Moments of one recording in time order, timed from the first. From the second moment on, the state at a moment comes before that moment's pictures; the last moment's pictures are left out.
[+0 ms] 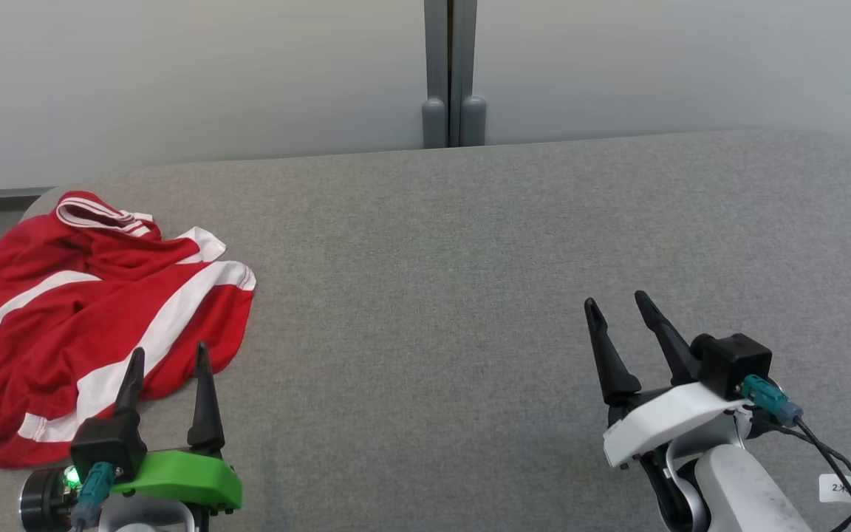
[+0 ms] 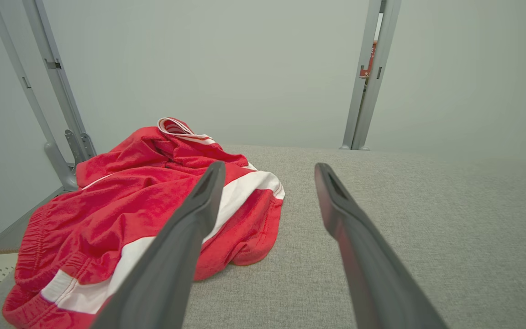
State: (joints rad) left arm -0.06 0.06 0.00 0.23 -0.16 -0.02 -0.23; right arm -0.18 -0.06 0.18 0.32 0.30 0.13 -0.23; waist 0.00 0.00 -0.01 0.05
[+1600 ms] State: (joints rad) left arm -0.06 0.06 0.03 0.26 -0.04 -0.02 -0.26; right arm -0.19 -0.06 0.17 0.32 0.17 0.13 -0.26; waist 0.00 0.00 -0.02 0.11
